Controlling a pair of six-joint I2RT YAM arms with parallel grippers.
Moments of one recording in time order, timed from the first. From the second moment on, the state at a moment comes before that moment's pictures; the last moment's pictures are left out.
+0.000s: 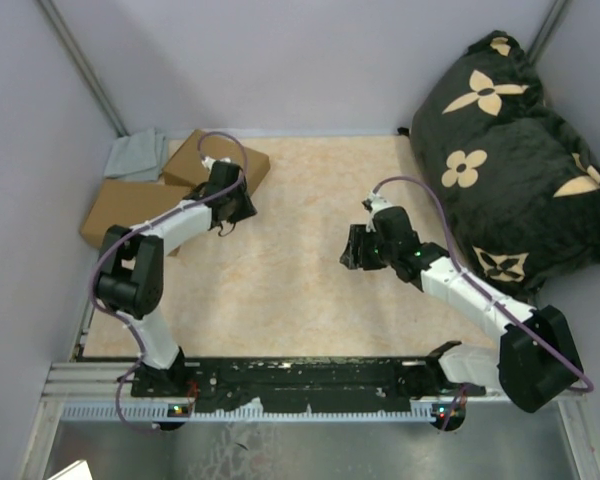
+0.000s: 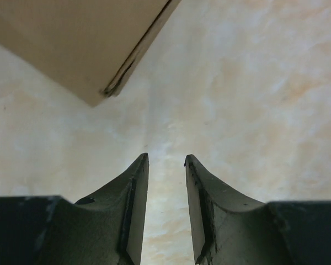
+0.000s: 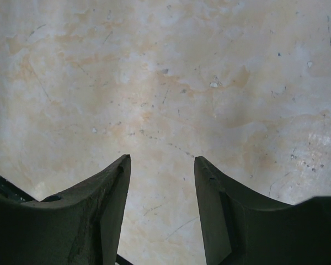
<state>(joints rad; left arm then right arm) -0.34 1.77 1.19 -0.16 -0.10 -0.60 0.52 1.20 0.74 -0.27 -0.13 0.45</state>
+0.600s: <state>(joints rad) -0.34 2.12 1.53 -0.28 -0.27 -0.54 0.52 1.18 0.69 -0.25 -0.13 0.47</state>
